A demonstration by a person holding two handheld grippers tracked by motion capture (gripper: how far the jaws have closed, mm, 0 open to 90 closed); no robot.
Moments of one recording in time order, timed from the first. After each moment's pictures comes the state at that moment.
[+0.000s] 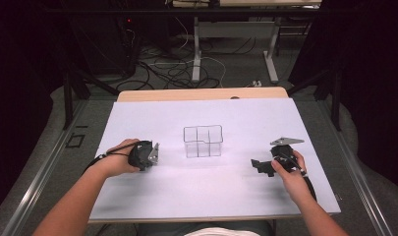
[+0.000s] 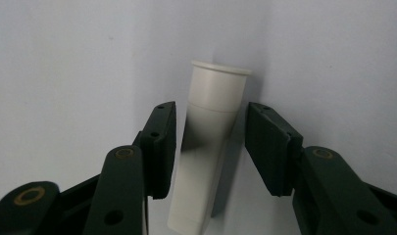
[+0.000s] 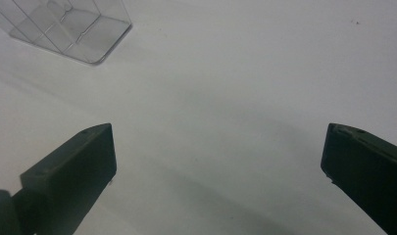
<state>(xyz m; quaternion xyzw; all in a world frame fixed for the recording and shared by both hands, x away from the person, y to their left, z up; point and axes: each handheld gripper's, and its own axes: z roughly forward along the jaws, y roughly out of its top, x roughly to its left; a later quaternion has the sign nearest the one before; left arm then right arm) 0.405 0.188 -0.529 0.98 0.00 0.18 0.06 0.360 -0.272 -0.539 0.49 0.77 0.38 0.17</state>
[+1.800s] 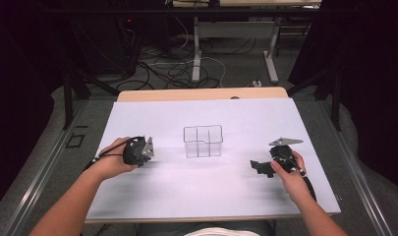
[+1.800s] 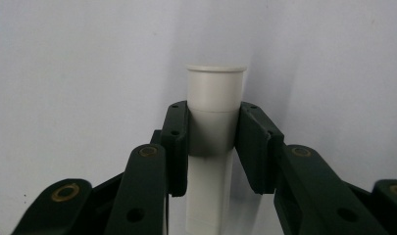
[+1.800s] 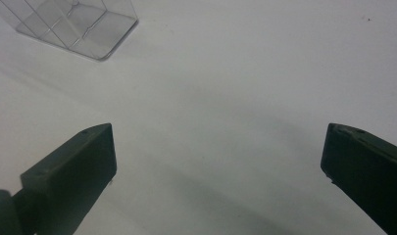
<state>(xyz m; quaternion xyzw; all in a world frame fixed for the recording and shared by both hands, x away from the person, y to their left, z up) 0.397 0.201 -0.507 0.97 0.09 0.20 0.12 0.360 -0.270 -0.540 0.49 0.77 0.38 0.16</state>
